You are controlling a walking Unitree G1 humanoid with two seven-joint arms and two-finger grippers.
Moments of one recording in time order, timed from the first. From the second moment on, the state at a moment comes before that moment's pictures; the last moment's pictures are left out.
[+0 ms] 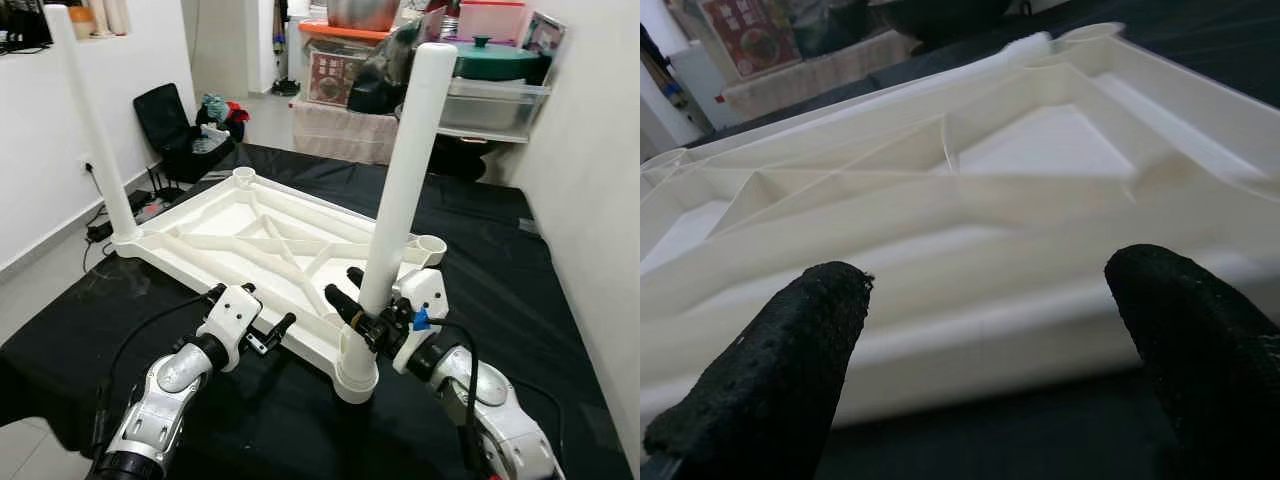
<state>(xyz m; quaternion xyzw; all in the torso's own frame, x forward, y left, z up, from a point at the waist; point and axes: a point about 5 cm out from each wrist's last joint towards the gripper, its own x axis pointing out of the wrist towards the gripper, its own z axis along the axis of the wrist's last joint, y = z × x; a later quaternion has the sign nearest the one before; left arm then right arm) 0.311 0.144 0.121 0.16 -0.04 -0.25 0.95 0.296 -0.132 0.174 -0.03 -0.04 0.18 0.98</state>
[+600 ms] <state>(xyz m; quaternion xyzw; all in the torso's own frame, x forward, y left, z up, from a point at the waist) 0.310 0.147 0.119 0.16 -0.03 -0.24 0.96 0.302 -0.197 0.139 -0.03 0.07 -0.17 0.98</state>
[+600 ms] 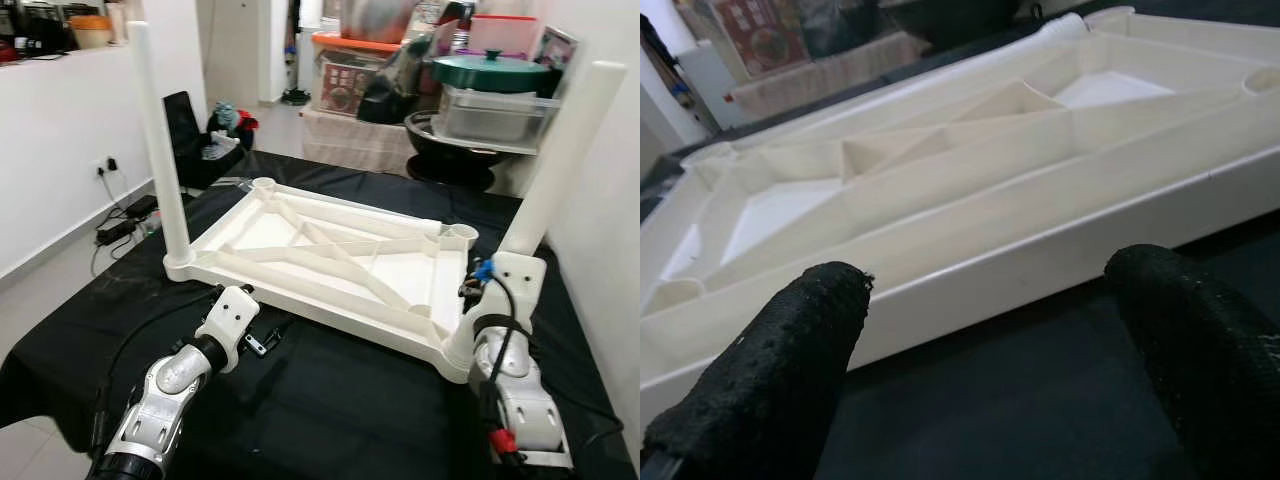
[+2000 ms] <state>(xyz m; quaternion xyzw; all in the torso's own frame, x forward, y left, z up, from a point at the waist) 0.314 0.143 0.125 0.17 -0.04 -0.25 0.95 0.297 -0.136 0.177 -0.02 -0.06 0.15 0.99</state>
